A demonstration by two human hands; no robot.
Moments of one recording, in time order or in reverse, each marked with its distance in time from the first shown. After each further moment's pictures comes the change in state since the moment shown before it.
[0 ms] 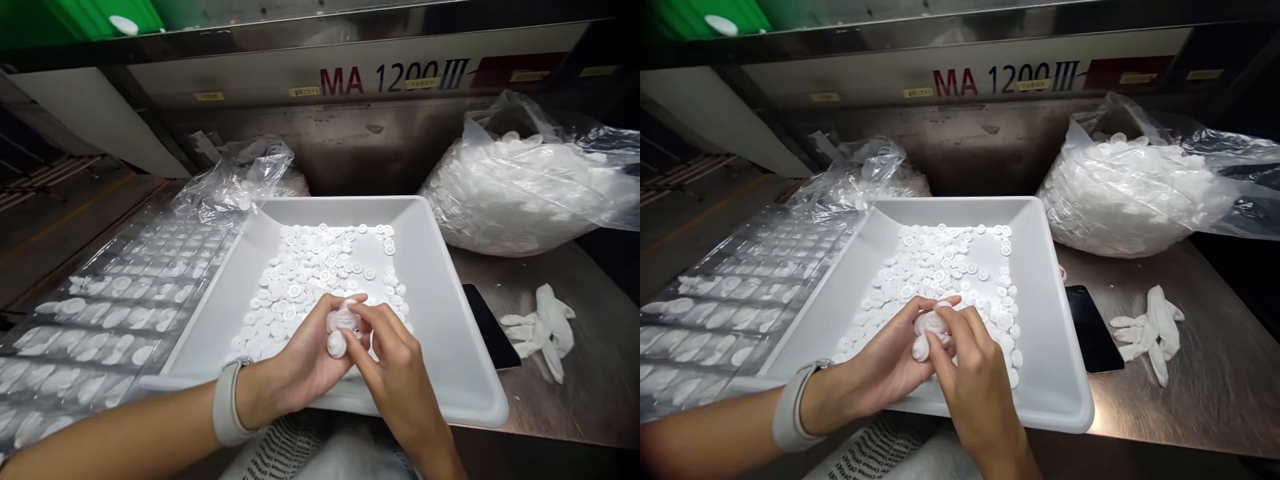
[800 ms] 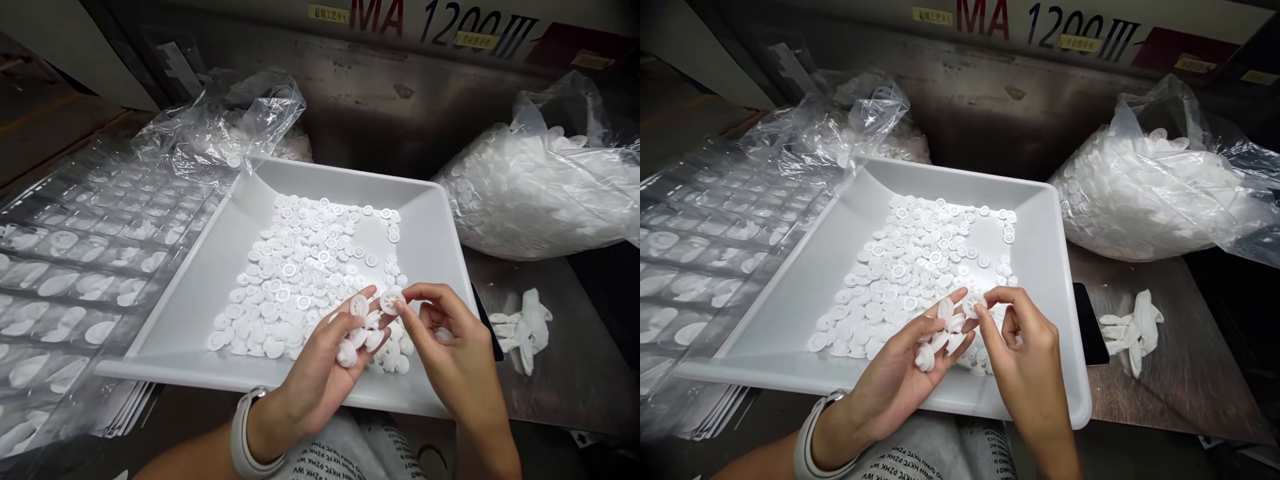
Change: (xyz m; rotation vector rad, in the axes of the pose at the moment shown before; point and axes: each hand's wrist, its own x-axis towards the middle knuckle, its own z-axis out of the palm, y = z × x) left_hand 0.001 -0.028 -0.011 -0.335 -0.059 0.058; right_hand 0.021 -0.005 -0.034 -0.234 0.077 0.157
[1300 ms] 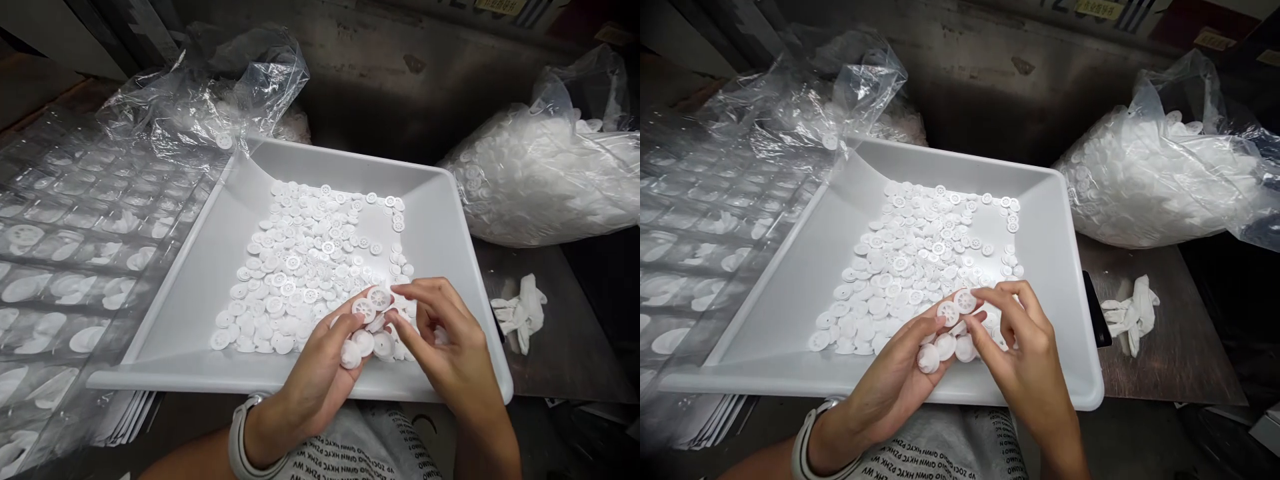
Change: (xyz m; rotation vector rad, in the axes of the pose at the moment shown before) left_hand -0.002 0.008 -0.024 0.049 -0.090 -0.020; right_hand -0.009 -0.004 0.014 -0.046 -0.134 -0.123
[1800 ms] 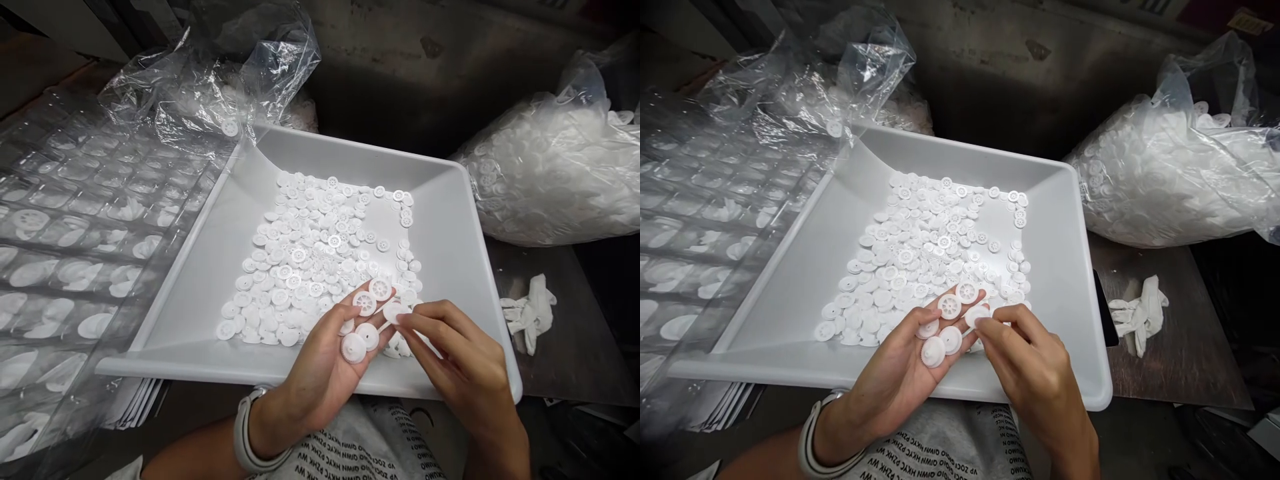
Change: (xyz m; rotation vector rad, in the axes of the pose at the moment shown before) left_hand -0.001 0.003 -0.002 -0.224 0.068 -0.051; right_hand -0.014 0.010 -0.002 -0.177 -0.076 -0.276
